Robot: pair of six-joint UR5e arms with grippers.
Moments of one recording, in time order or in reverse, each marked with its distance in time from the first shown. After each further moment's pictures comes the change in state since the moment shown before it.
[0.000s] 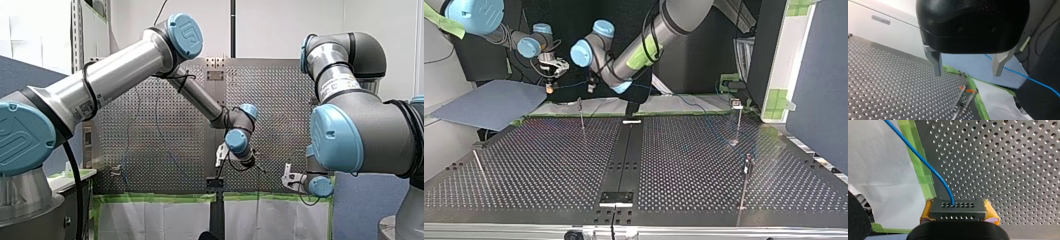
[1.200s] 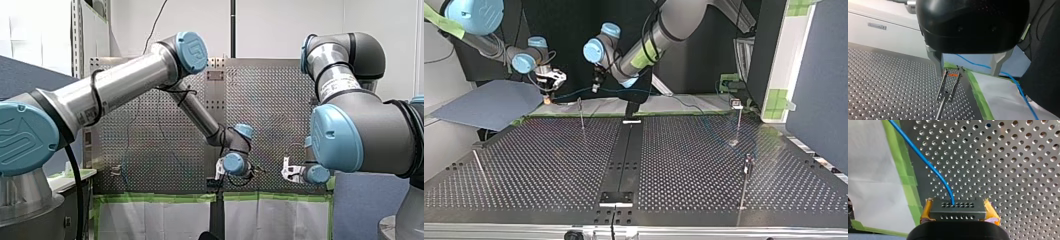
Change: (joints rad) left arm 0.019 -0.081 -0.074 0.273 -0.004 0.126; right arm -0.003 0.000 -0.161 0.193 -0.005 -0.102
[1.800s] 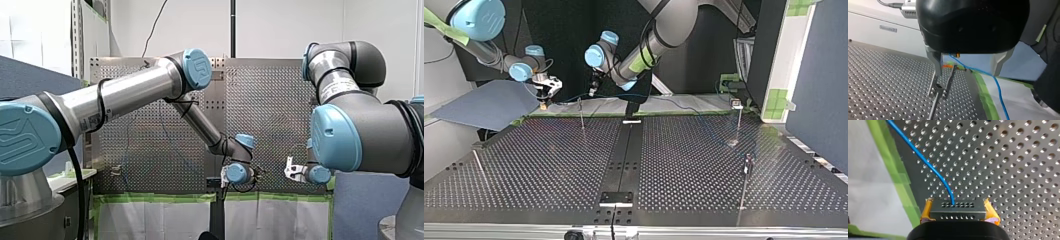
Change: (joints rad) left arm 0.014 -0.124 0.128 0.062 0.046 -0.035; right arm -0.024 0.061 -0.139 0.086 -0.010 0.044
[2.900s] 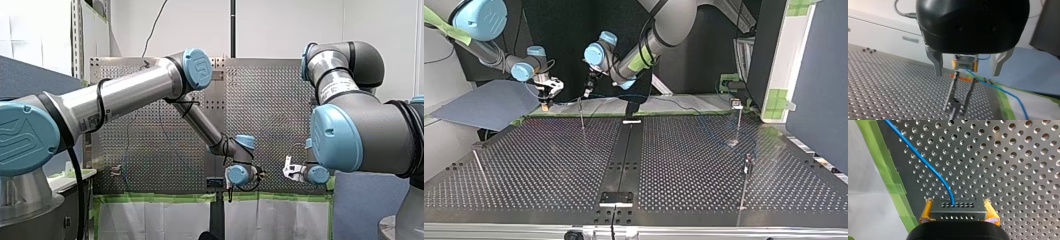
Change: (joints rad) left arm -0.007 -0.003 0.000 0.096 0.048 -0.069; right arm 0.013 0.002 -0.001 -0.037 -0.011 0.038
